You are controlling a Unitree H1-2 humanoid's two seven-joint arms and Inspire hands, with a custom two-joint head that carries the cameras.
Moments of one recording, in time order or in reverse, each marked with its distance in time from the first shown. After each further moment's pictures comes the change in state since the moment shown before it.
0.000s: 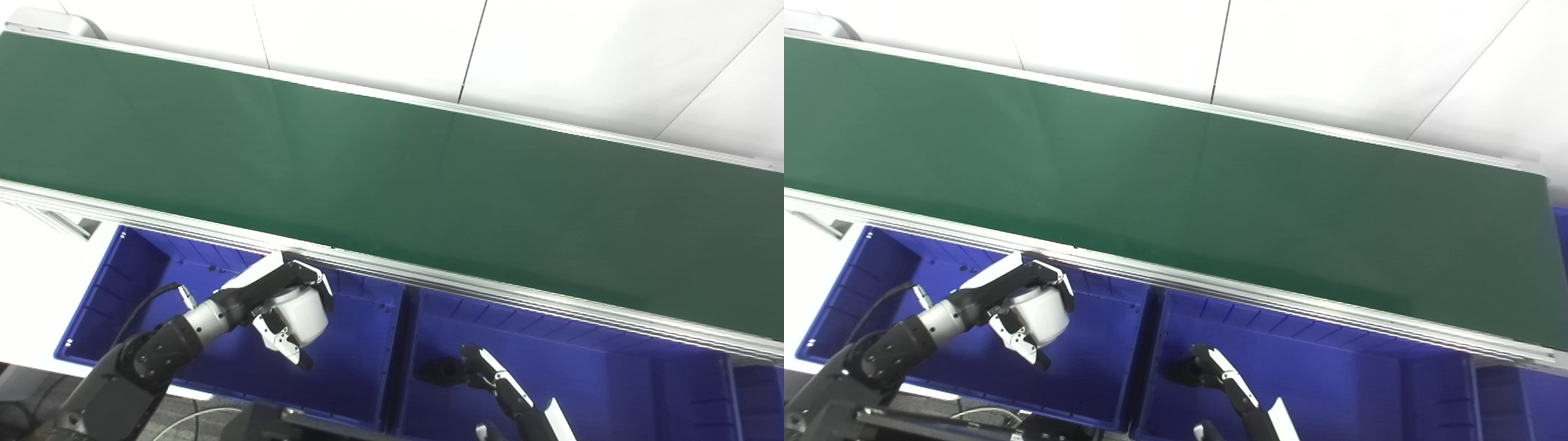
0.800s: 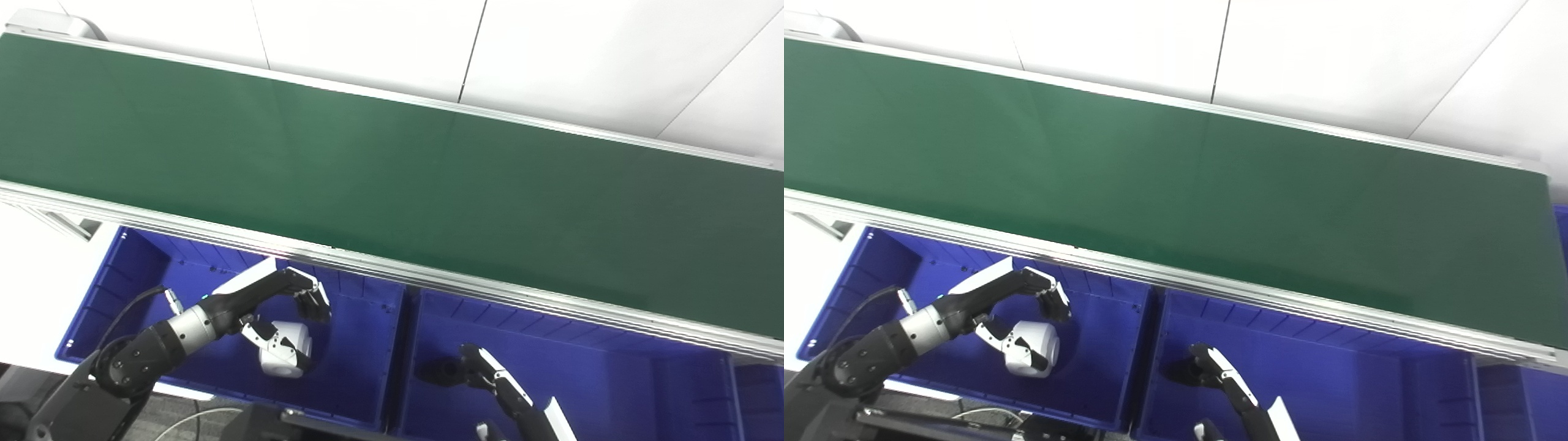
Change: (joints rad) left arm 0.050 0.037 -0.012 -0.137 -0.092 0.053 -0.058; right arm 0.001 0.000 0.004 -0.002 -0.003 0.003 -0.001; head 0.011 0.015
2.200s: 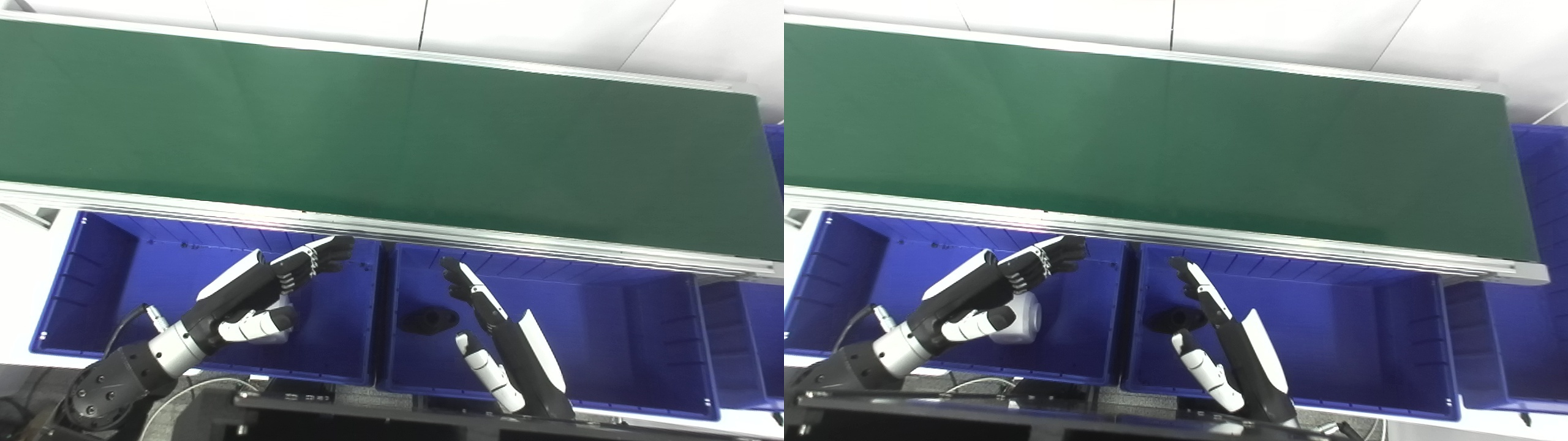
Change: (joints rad) left arm 0.141 -0.042 -0.053 -0.188 -0.378 0.101 -0.119; right arm -0.006 0.093 0.001 -0.122 -0.043 0.138 -0.004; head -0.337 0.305
